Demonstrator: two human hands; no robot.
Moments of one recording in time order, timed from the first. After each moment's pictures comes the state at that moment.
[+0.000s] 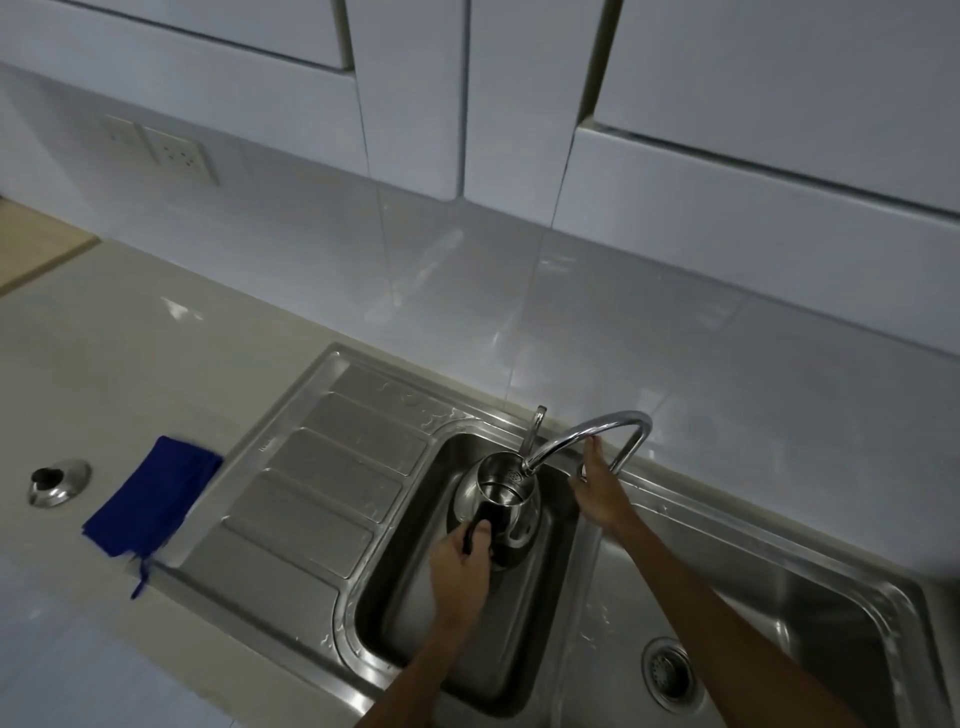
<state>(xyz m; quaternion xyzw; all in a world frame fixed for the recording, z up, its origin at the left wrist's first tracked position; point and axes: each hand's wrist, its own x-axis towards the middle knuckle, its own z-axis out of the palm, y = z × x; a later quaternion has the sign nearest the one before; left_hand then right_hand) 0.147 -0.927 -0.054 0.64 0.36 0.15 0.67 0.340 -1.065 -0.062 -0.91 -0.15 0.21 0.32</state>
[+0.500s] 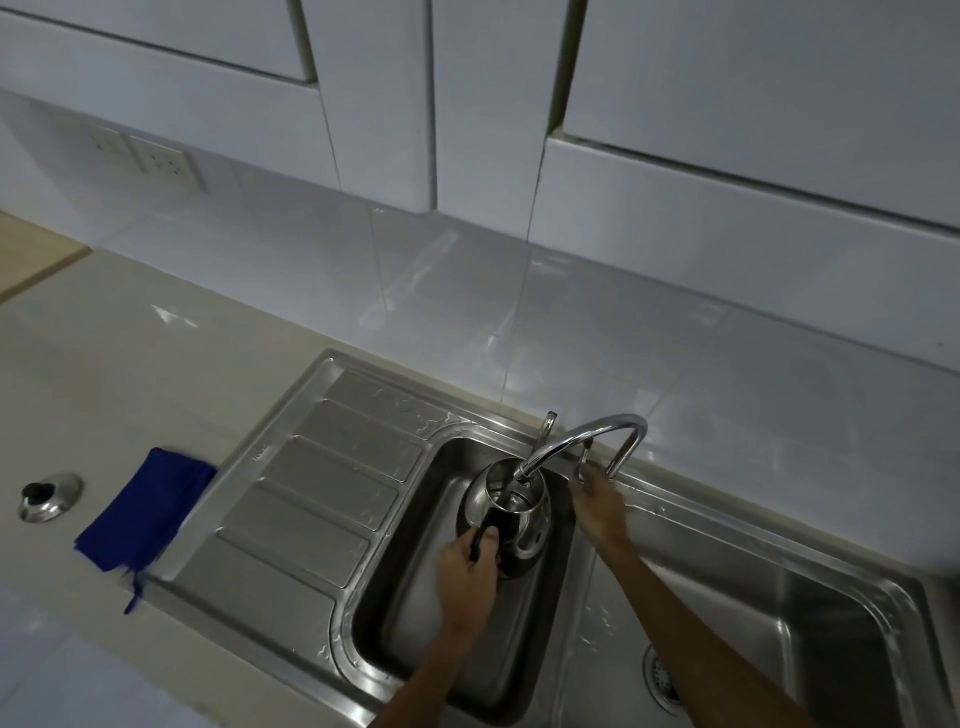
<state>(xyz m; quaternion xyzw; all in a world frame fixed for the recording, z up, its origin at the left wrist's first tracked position) 0.155 -0.935 -0.065 0.65 0.34 0.12 0.67 0.318 -1.059 -0.070 -0.89 0.03 0.13 0.44</state>
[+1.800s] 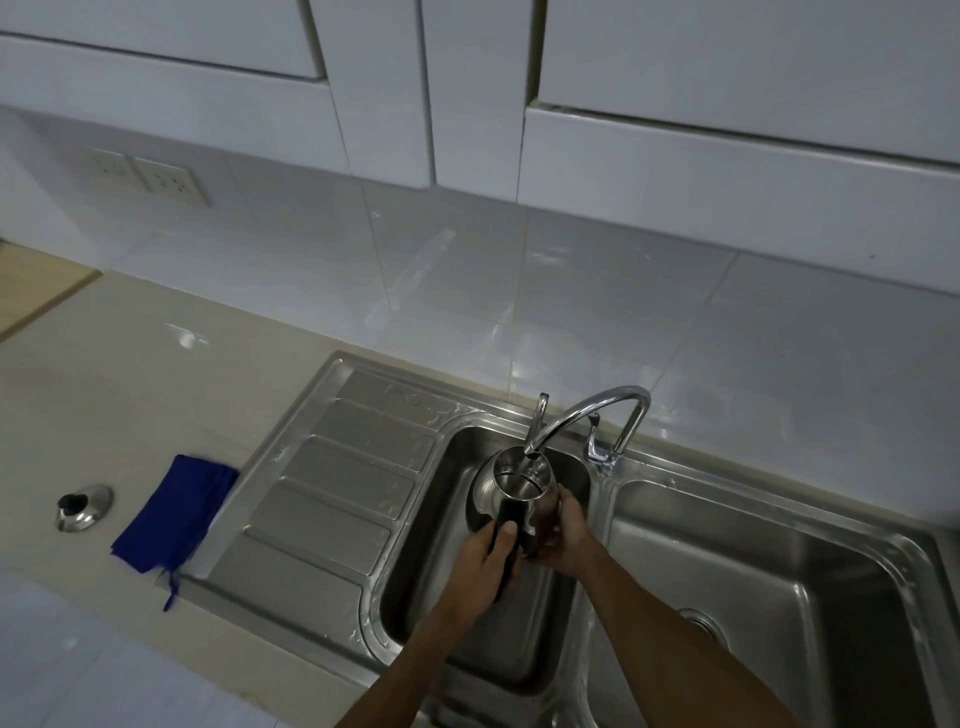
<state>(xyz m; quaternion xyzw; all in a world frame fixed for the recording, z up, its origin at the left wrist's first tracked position) 0.126 -0.908 -0.051 0.70 0.16 -0.03 0.70 0.250 -1.022 -0.087 -0.51 0.33 0.42 0.68</state>
